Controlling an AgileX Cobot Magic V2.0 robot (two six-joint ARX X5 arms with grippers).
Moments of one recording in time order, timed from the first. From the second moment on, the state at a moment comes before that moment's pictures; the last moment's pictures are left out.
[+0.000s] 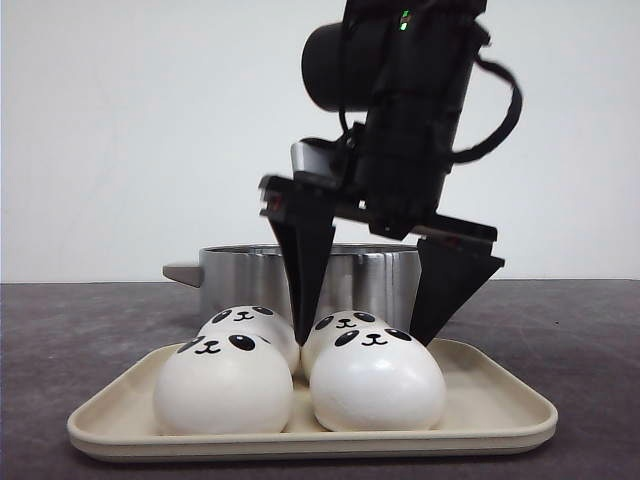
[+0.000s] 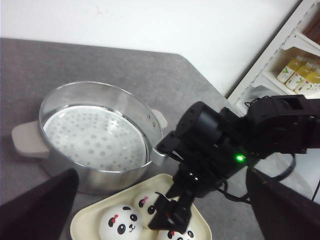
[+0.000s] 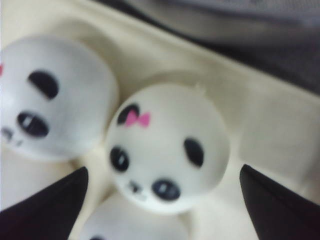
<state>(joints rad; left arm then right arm) -0.29 0.65 0.95 -0.59 0.47 -0.28 0.74 1.81 1.26 -0.75 -0.13 0.40</state>
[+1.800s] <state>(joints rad) -0.29 0.65 0.95 -0.62 0.47 -0.28 0.51 2.01 1.69 -0.47 0.01 0.19</state>
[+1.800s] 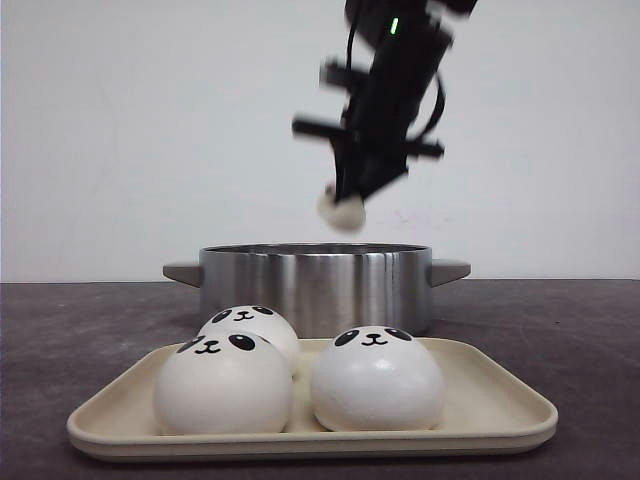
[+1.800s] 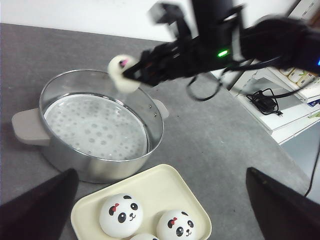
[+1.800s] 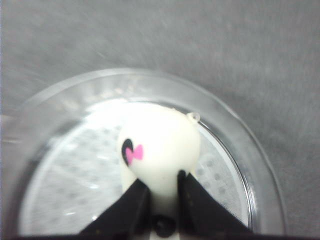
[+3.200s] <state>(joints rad) -0.31 0.73 0.95 -0.63 0.44 -0.28 0.55 1.74 1.69 -0.69 0.07 0.17</state>
